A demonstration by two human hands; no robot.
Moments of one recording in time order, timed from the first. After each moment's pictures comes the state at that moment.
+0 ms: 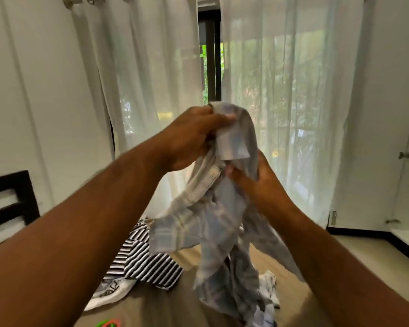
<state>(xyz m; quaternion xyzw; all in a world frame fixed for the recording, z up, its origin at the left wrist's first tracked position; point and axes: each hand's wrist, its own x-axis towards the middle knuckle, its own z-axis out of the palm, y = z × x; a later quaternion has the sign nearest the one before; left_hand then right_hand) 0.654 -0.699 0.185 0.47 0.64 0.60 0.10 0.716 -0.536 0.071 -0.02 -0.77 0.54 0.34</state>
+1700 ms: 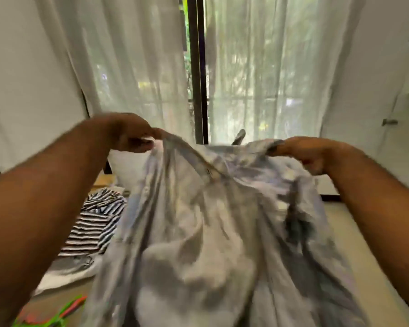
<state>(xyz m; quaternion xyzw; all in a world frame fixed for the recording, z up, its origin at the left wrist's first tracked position) 0.514 -0.680 0.123 0.15 0.84 0.51 0.12 0.696 -0.334 0.045 -0.17 -0.76 0.63 0.07</state>
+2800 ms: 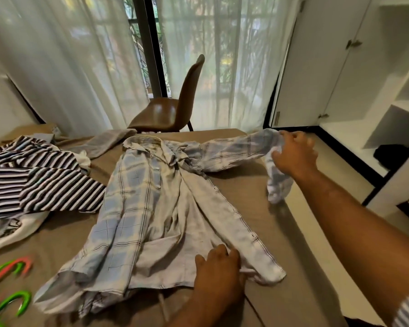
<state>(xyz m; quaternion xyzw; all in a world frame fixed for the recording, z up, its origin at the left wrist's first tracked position) 0.768 -0.567 -0.284 0.46 0.87 0.03 0.16 0.764 -0.279 -0.175 -0.46 -0.86 0.10 0.19</state>
